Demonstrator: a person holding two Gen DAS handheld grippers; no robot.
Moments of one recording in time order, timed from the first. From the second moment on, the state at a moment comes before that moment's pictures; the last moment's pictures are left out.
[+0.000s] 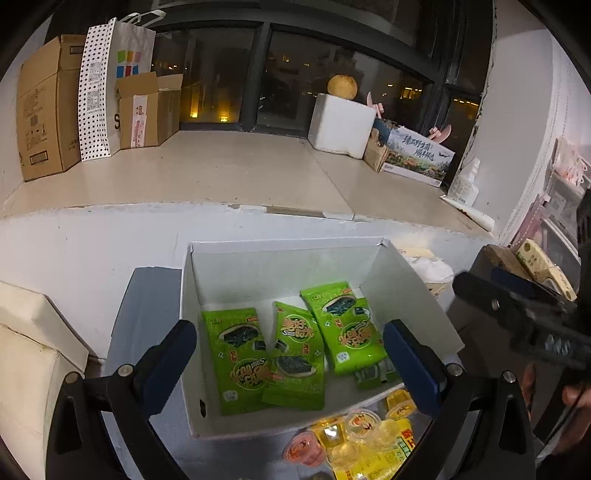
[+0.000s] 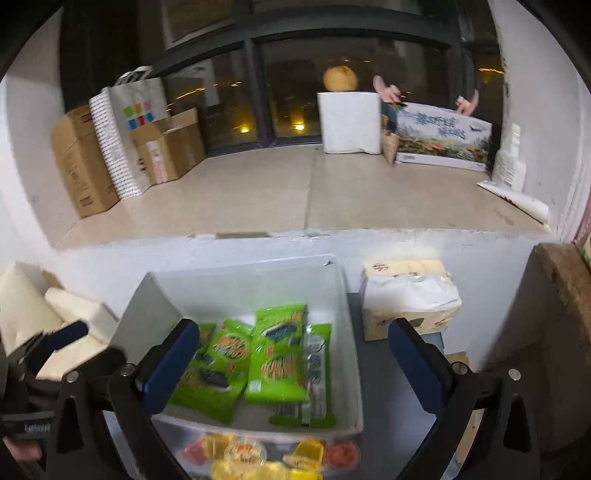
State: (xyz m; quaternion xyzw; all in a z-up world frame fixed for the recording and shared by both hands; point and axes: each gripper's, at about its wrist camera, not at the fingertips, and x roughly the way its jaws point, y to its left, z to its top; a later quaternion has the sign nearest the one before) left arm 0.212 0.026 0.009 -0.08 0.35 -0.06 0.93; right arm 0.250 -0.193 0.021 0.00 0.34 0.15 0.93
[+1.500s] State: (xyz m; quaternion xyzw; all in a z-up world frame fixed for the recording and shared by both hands) left arm 0.015 -0.014 -0.136 0.02 0.47 -0.09 0.88; right arm 0.027 -0.234 -0.133 -0.01 0.47 0.15 0.87
